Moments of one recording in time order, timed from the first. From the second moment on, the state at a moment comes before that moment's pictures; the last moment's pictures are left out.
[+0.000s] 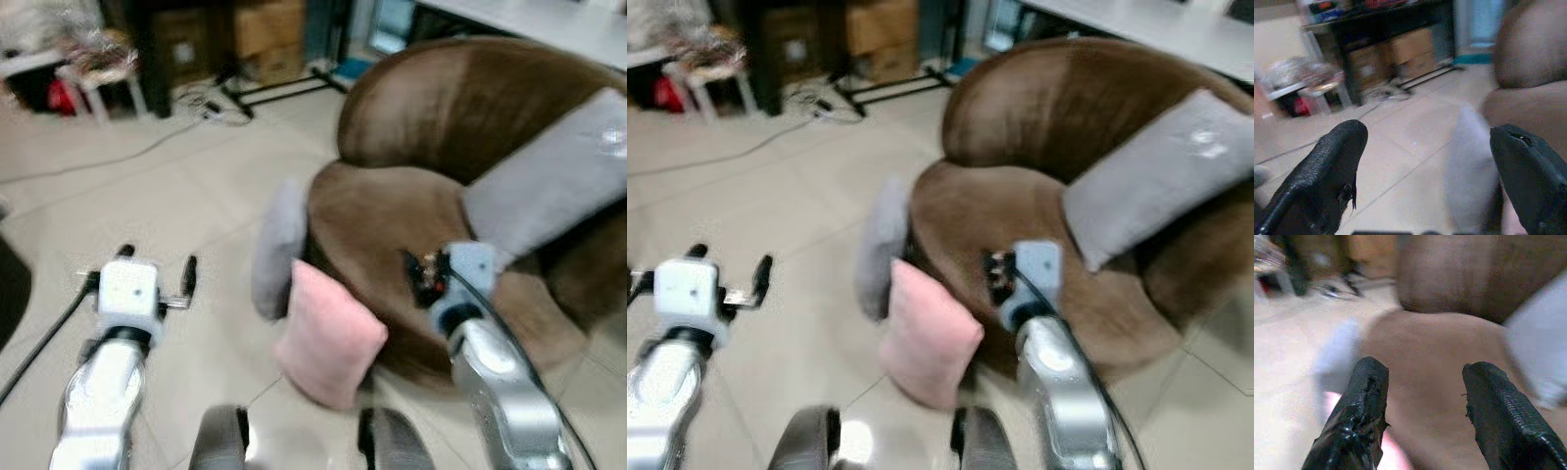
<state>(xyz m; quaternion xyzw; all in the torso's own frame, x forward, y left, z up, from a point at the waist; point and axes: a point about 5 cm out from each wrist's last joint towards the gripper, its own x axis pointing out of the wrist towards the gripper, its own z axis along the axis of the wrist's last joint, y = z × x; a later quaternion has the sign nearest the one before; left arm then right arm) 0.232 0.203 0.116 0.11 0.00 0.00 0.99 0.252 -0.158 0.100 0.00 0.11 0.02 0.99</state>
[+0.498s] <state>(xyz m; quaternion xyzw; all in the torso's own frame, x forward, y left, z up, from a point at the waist) 0.231 0.205 0.116 0.12 0.00 -0.01 0.99 0.253 -0.154 0.099 -0.02 0.11 0.07 0.99</state>
